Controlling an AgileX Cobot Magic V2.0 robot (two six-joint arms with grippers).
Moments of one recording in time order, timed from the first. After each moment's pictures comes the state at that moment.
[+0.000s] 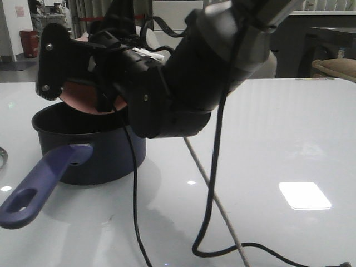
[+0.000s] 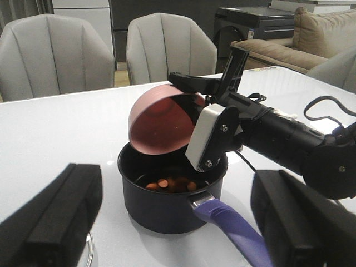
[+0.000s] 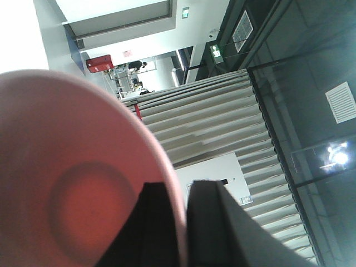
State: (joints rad) left arm -0.36 0.14 -0.35 -0.17 0.40 0.12; right arm 0.86 2.18 -1.31 0.37 -1.12 -1.56
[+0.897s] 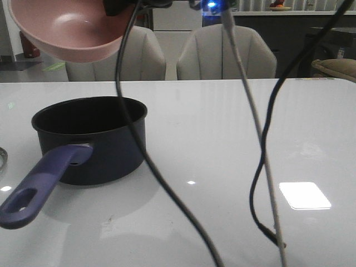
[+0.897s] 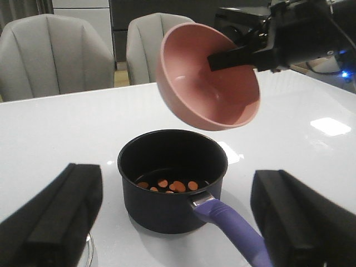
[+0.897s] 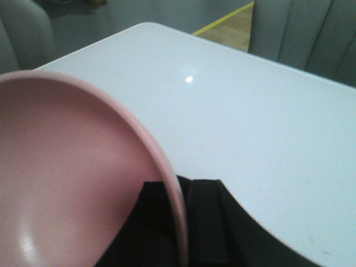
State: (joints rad) left arm -0.36 0.14 -0.35 -0.17 0.40 0.12; right arm 0.71 1.70 -1.31 0.89 0.04 -0.83
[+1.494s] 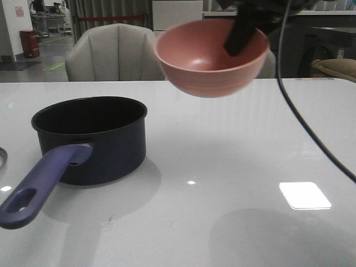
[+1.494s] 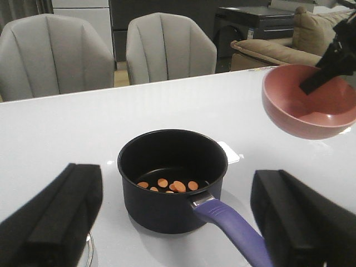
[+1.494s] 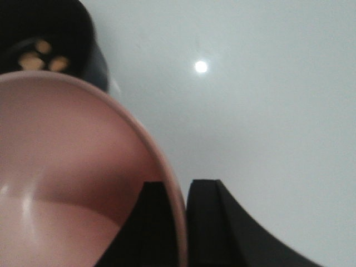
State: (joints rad) left arm -0.36 0.14 -0.35 -0.17 0.40 0.12; right arm 0.37 1.59 -1.31 0.25 0.68 -0.29
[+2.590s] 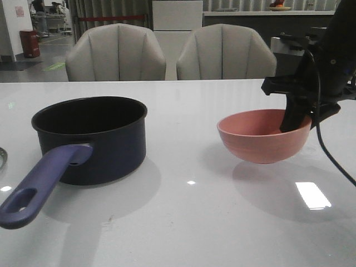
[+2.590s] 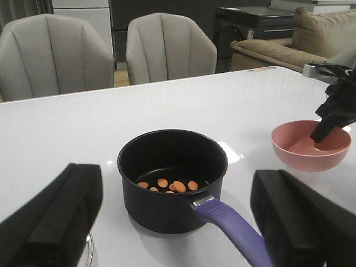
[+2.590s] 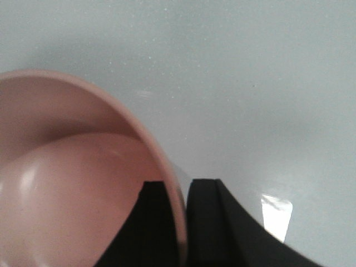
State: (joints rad) left arm -0.36 0.14 -0.35 -0.17 0.40 0.12; right arm 0.15 1.89 -1.31 0.29 0.71 -0.17
